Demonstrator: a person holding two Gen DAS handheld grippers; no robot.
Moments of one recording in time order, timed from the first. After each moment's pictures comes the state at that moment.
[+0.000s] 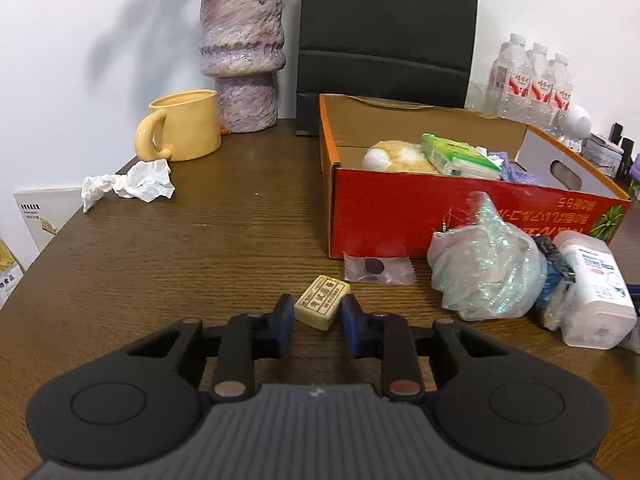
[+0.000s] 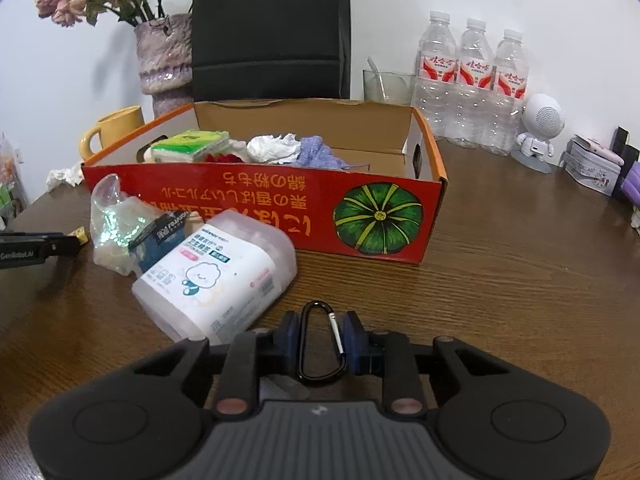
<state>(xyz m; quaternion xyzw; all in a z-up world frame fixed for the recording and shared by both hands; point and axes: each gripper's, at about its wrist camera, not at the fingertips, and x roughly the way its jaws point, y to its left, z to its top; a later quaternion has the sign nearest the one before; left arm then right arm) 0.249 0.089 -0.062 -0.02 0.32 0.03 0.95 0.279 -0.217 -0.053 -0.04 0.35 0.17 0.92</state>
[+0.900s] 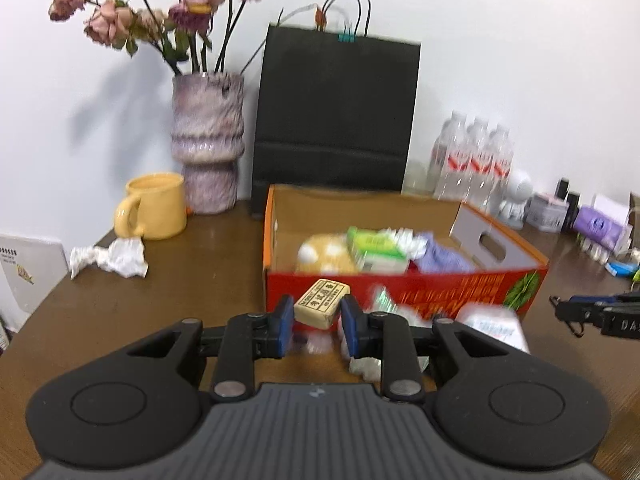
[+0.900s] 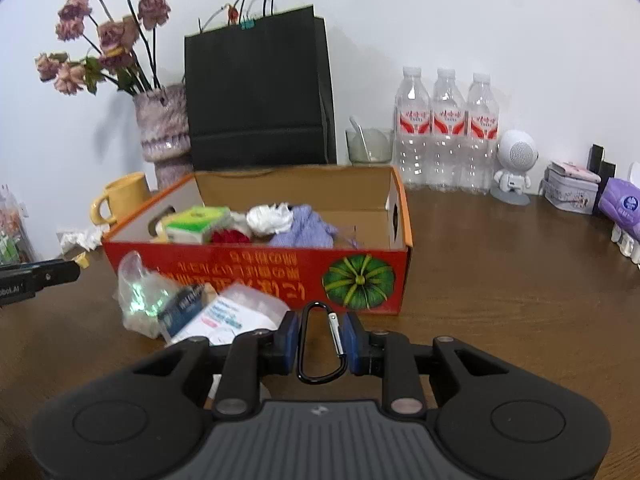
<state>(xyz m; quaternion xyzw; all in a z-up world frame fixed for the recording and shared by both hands) 0.215 0.060 -0.001 -0.04 0.22 -0.02 0.97 0.261 -0.232 -0.006 0.00 0.28 0.17 0.95</state>
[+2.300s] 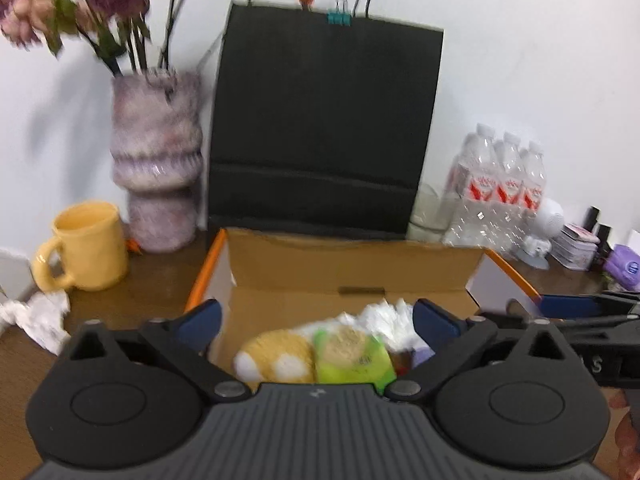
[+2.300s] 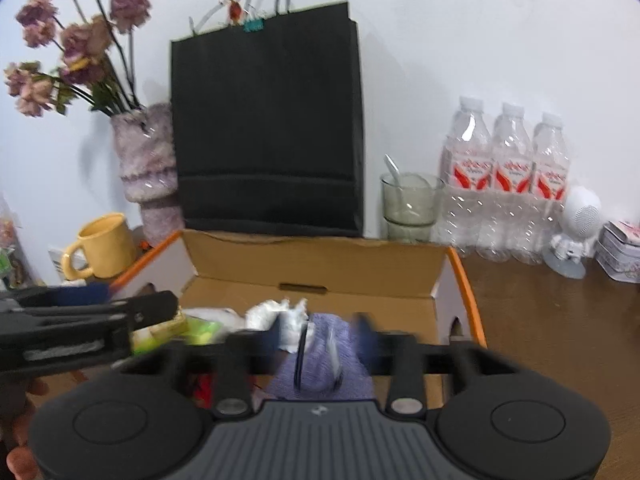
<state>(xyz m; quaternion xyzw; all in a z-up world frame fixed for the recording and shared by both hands) 0.355 0.024 0.004 -0.05 0.22 0.00 0.97 0.401 -0.167 0.015 -0.02 0.28 0.15 0.95</state>
